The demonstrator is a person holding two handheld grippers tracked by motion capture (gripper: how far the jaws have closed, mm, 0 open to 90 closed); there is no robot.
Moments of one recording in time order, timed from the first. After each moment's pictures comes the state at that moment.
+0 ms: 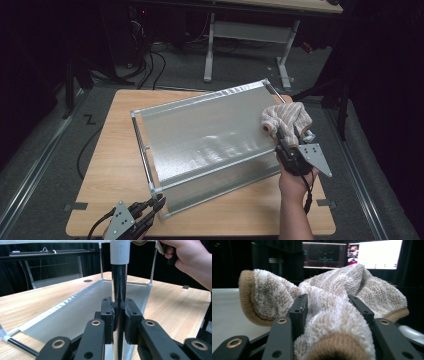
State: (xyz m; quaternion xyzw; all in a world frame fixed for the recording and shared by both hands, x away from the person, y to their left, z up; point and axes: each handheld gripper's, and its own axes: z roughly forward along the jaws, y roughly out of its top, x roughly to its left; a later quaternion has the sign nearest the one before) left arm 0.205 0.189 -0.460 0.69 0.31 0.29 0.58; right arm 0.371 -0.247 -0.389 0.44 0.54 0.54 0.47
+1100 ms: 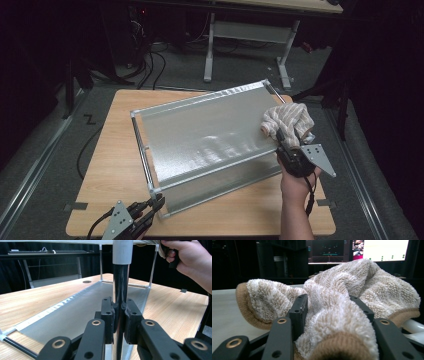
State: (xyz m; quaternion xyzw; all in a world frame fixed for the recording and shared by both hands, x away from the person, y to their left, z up) left arm 0.207 0.189 -0.462 0.68 0.32 0.28 0.60; right arm 0.365 -0.245 -0.387 0.45 0.55 0.56 0.43
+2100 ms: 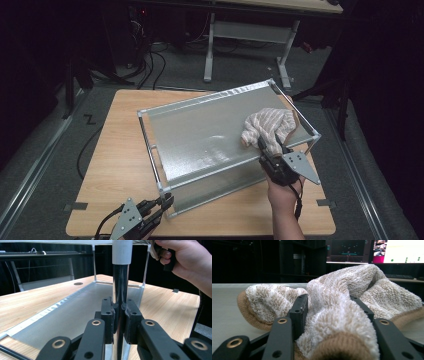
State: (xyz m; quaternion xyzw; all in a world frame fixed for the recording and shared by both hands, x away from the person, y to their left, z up) left arm 0.216 0.174 -0.463 0.69 0.29 0.26 0.61; right arm 0.340 -0.204 -0.386 0.41 0.59 0.57 0.40
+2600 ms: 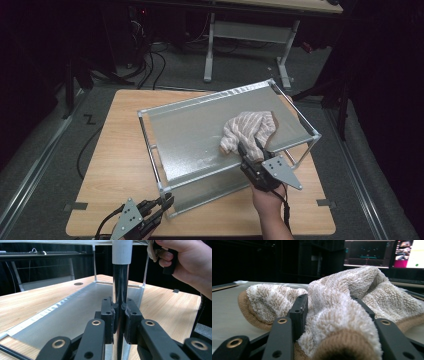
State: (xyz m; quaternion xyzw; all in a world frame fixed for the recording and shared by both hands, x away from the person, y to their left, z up) left arm 0.216 0.173 -0.463 0.69 0.29 0.26 0.61; right arm 0.324 -0.162 -0.387 0.36 0.61 0.59 0.38
